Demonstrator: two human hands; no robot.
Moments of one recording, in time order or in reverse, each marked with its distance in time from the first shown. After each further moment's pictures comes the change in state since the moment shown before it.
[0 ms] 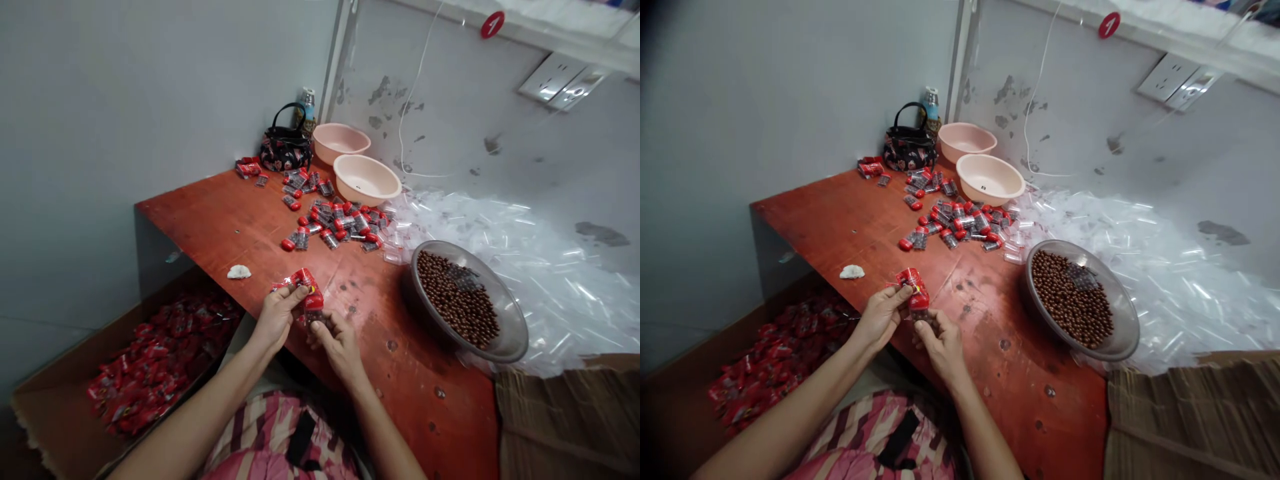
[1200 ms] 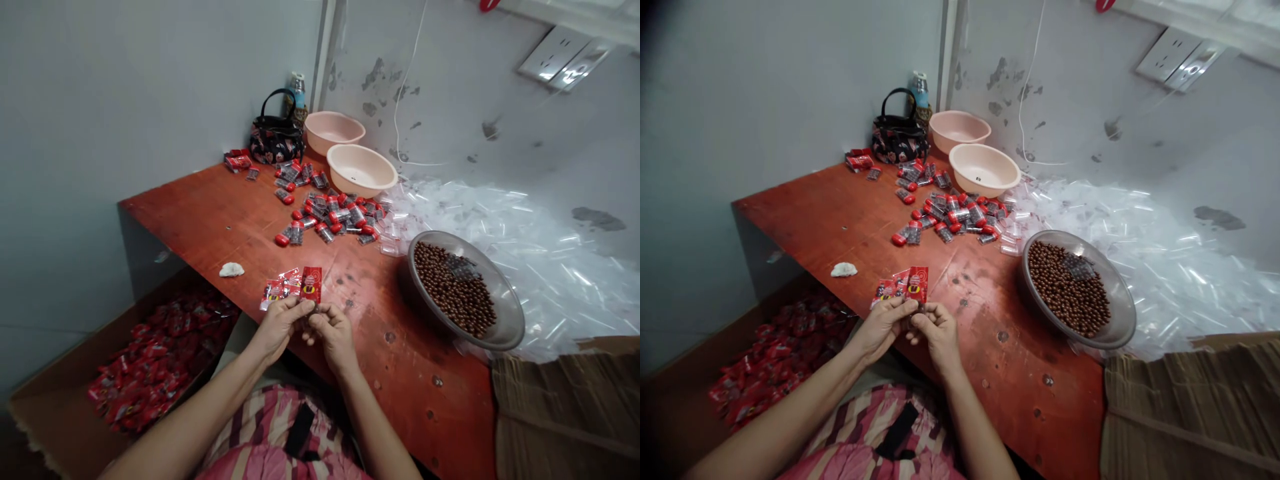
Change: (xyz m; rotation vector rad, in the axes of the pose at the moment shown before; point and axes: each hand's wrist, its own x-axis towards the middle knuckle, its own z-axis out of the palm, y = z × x) left_hand -0.015 -0.014 -0.002 0.111 -0.220 -0.161; right_hand 0.006 0.010 0.003 0.357 0.099 0.099
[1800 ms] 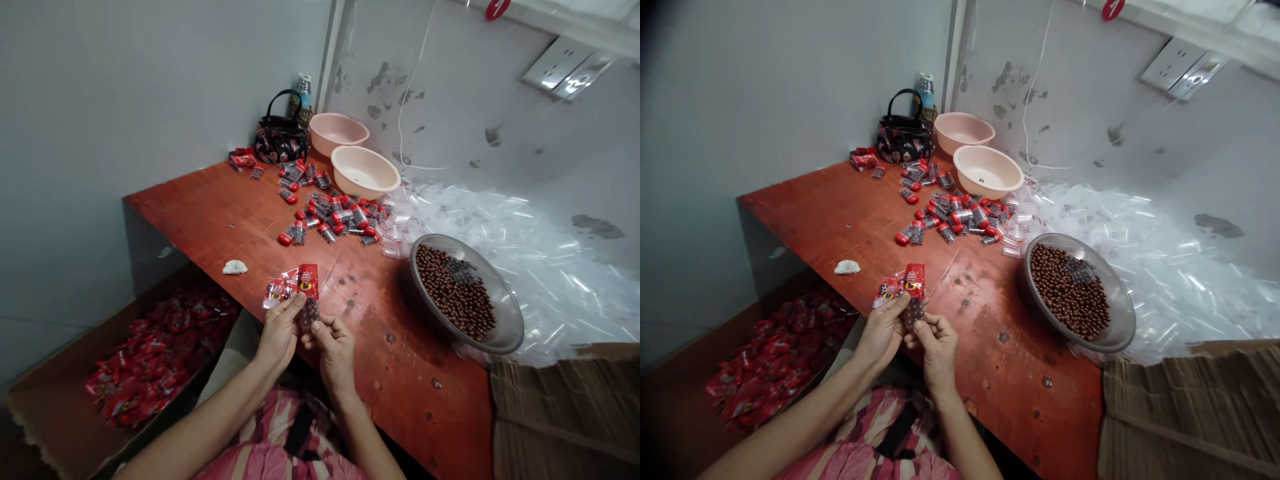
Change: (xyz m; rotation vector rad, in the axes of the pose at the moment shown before) left_hand -0.006 -0.006 0.011 -0.192 0.284 0.081; right_hand -0.020 0.005 0.015 0.000 0.226 -0.011
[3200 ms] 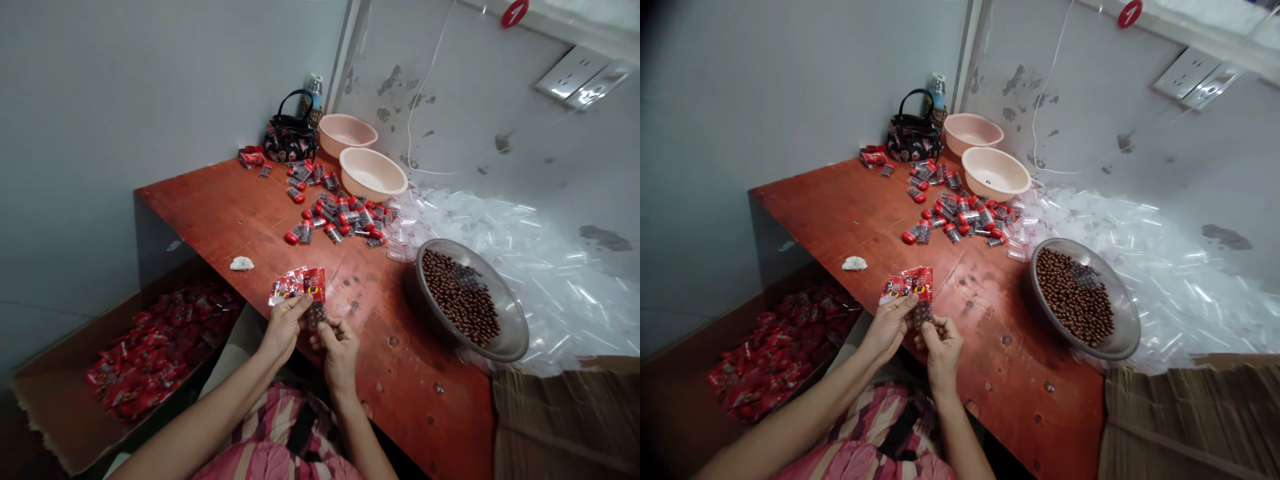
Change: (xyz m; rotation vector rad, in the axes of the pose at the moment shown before) left_hand 0.008 -0.002 -0.014 0.074 -0.055 0.029; right_hand -0.001 0.011 -0.002 -0.152 0.087 -0.062
